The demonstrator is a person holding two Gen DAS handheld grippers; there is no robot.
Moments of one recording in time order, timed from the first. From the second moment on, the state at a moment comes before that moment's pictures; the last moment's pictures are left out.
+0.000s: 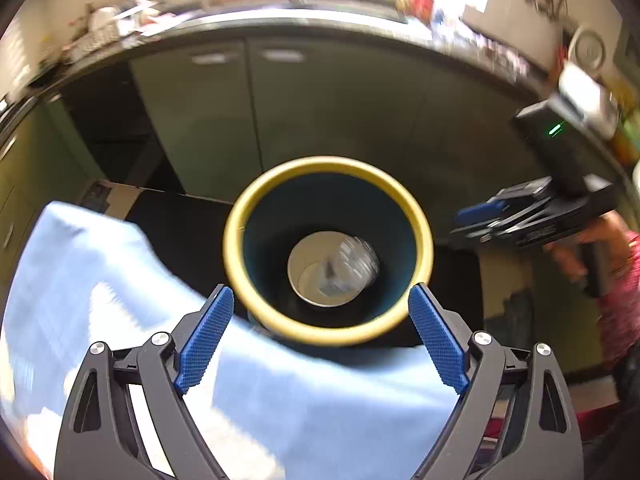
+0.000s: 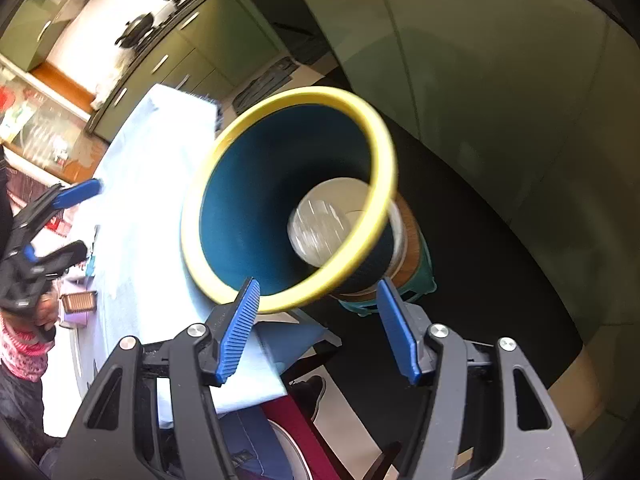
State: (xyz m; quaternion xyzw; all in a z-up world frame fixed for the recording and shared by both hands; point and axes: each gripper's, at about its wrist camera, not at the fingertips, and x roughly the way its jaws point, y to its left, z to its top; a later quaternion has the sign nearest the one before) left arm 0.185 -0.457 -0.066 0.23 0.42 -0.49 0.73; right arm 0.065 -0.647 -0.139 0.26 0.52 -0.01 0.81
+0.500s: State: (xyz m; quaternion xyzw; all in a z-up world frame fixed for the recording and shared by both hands) left arm 0.139 -0.185 0.018 0.03 0.36 -0.28 0.89; right arm 0.118 -0.486 -0.106 0.14 0.53 0.13 0.83
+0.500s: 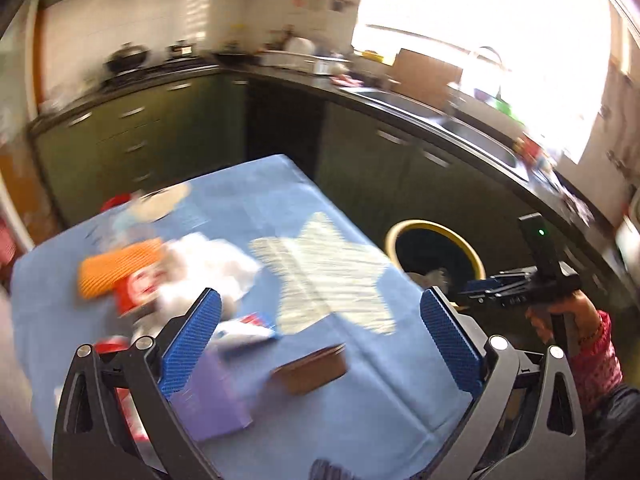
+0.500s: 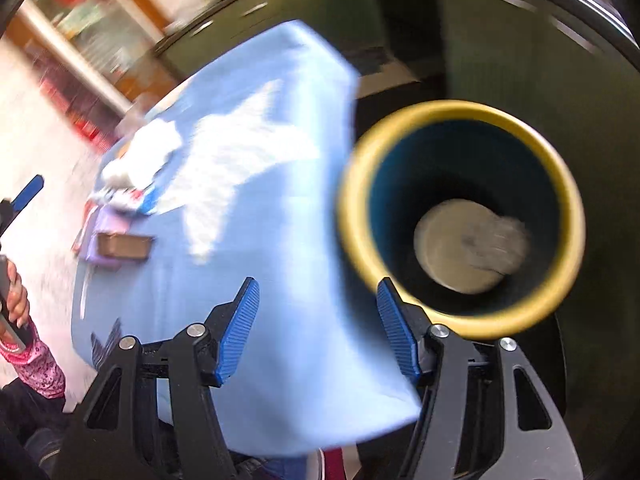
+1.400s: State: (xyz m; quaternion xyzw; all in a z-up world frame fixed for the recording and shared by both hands) left arm 0.068 -0.021 -0.037 -0.06 0.36 -0.16 0.92; right arm 0.151 -0.243 -0.092 -0.20 0.45 0.35 0.80
